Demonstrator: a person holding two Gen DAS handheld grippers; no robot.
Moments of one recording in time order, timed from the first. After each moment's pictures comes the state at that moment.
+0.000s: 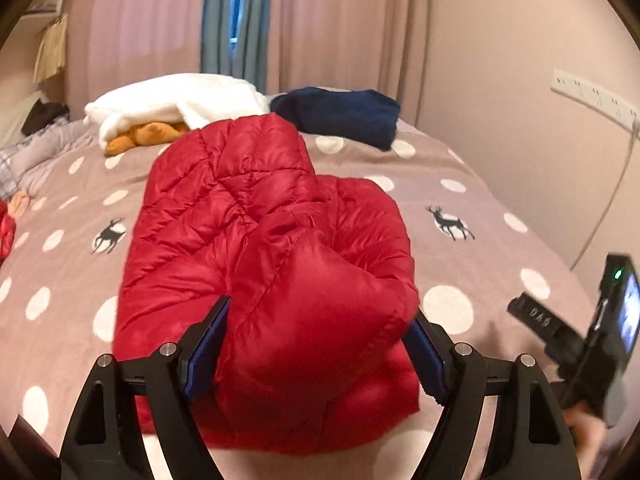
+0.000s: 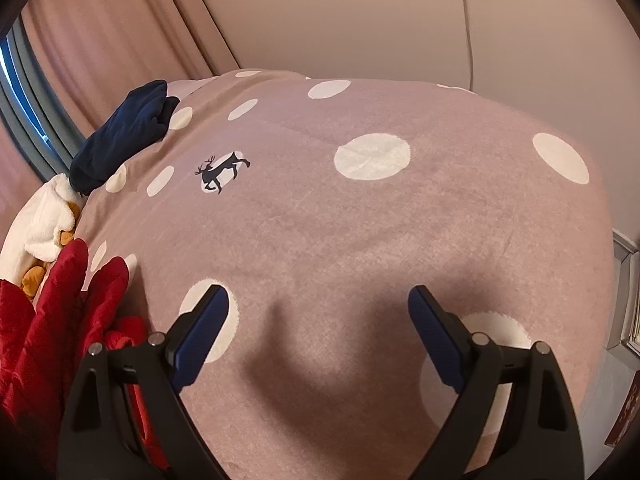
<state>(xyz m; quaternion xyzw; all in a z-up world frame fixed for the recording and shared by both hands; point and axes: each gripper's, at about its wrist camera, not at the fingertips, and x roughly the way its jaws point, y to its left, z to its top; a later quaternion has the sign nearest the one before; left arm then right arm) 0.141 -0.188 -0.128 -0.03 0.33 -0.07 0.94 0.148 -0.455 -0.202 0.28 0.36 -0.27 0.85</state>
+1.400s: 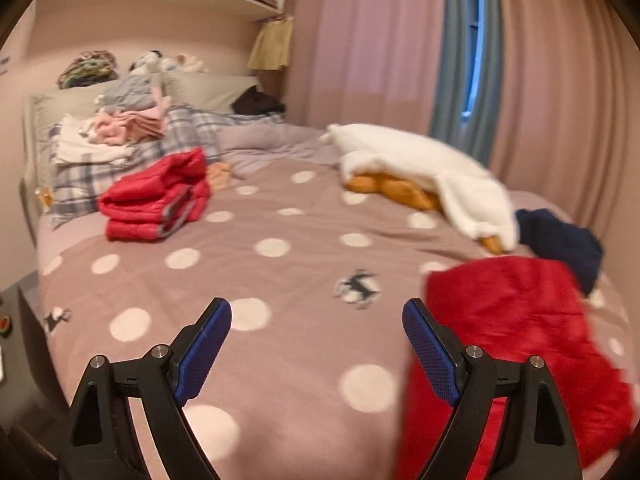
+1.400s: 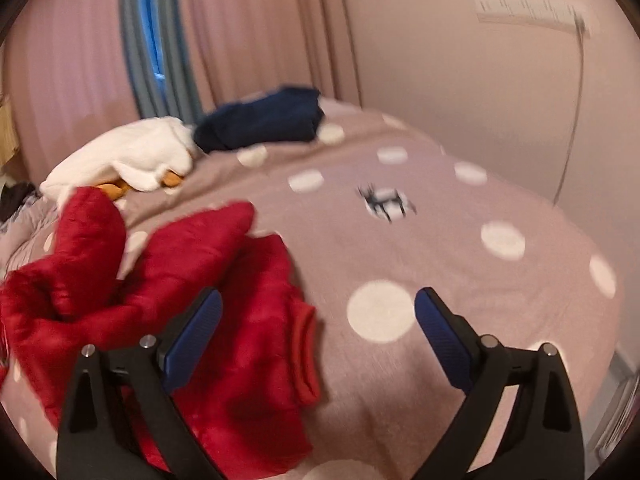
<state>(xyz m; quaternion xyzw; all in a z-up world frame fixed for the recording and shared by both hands) 0.139 0.001 -0.109 -0.12 0.22 0.29 0.92 0.159 -0.309 -0.122 0.11 0.30 -0.13 0.94</state>
